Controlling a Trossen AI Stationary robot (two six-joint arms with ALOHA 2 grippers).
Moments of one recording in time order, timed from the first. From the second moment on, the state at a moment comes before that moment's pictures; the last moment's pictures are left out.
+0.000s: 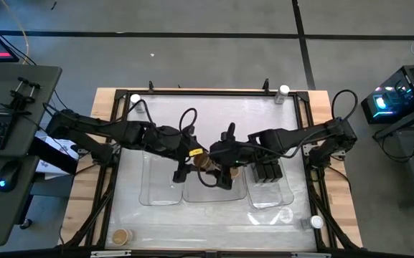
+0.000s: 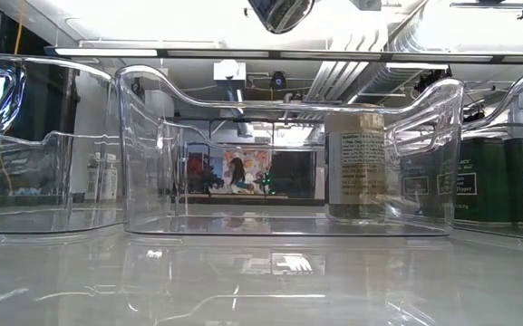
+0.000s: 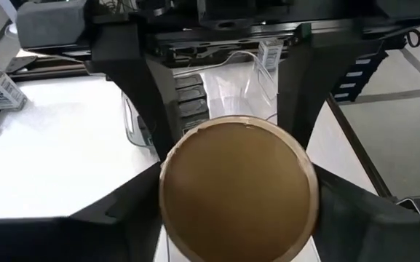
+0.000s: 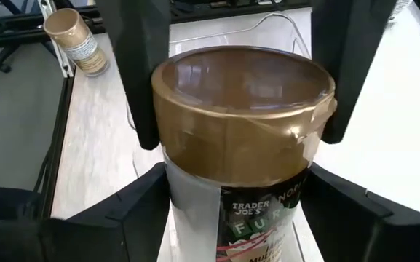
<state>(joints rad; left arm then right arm) -0.19 1.44 1.38 -0.50 -0.08 -0.01 0.25 1.72 1.74 -0.79 0.18 0.29</state>
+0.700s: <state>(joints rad) -0.14 1.44 1.28 -0.57 -0.08 0.01 0.29 1.67 1.91 -1.37 0.45 0.56</state>
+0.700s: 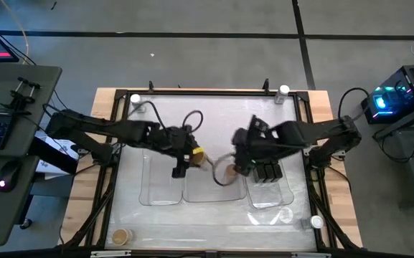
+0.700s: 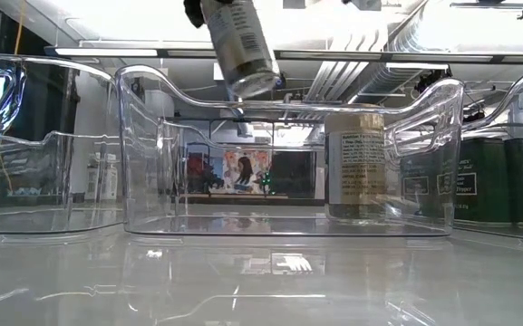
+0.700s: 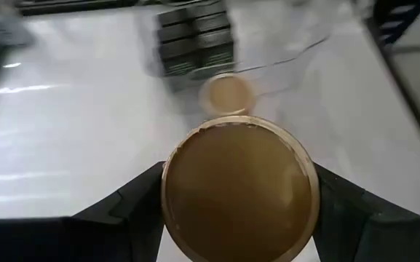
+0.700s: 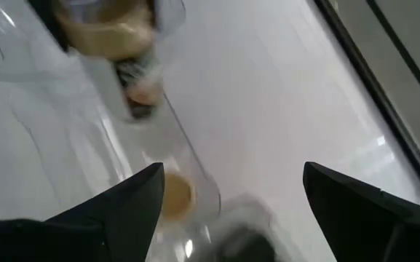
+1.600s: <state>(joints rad) -0.13 1.79 1.30 -0.38 -0.05 0.13 0.53 1.40 1.44 -1.38 0.50 1.34</state>
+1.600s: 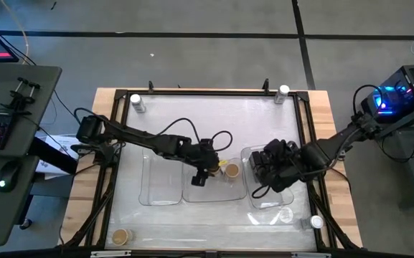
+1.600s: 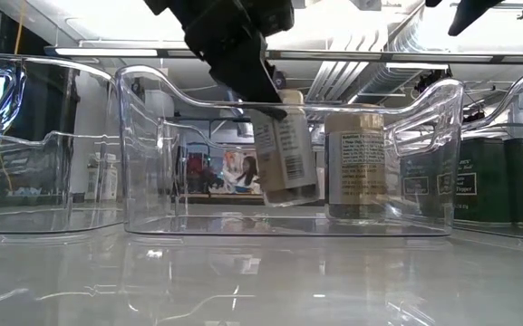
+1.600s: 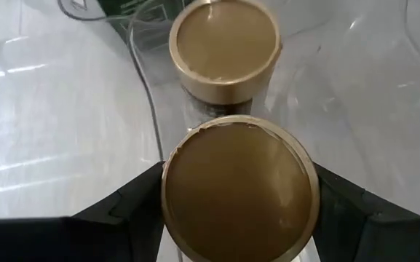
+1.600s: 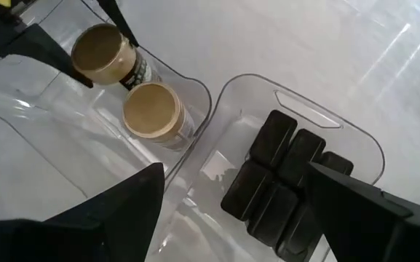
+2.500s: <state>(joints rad) -0.10 1.57 1.30 -0.51 -0.03 0.00 0.48 1.40 1.44 -1.15 0.55 1.12</state>
